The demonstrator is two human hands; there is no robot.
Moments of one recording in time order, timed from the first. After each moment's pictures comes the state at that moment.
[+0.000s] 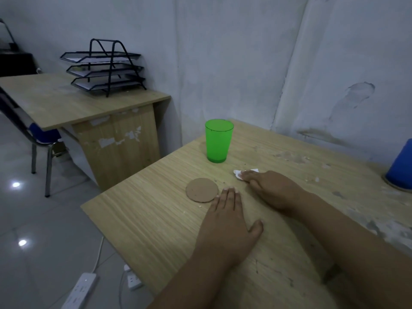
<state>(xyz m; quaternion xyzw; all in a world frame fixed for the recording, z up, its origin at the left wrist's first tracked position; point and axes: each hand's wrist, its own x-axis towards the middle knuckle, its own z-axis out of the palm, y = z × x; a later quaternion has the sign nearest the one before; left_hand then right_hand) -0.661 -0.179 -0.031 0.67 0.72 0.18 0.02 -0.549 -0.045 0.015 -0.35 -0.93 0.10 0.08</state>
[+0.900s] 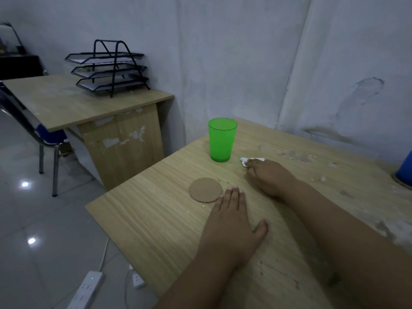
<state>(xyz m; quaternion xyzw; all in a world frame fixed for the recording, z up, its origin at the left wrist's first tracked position) -0.662 -0.178 -0.030 0.67 0.72 0.17 0.01 -0.575 -0.014 0.011 -0.40 -0.91 0.08 0.09</state>
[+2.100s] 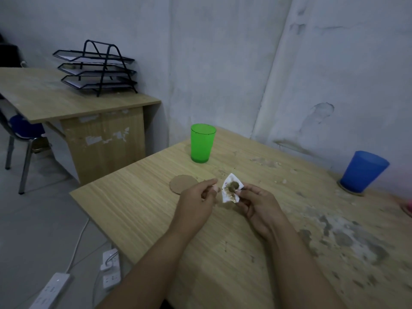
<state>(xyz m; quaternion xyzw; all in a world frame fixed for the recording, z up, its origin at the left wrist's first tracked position) -0.676 -0.186 -0.010 0.50 0.60 0.58 0.23 -0.532 -0.123 0.013 -0.36 -0.41 0.72 0.44</state>
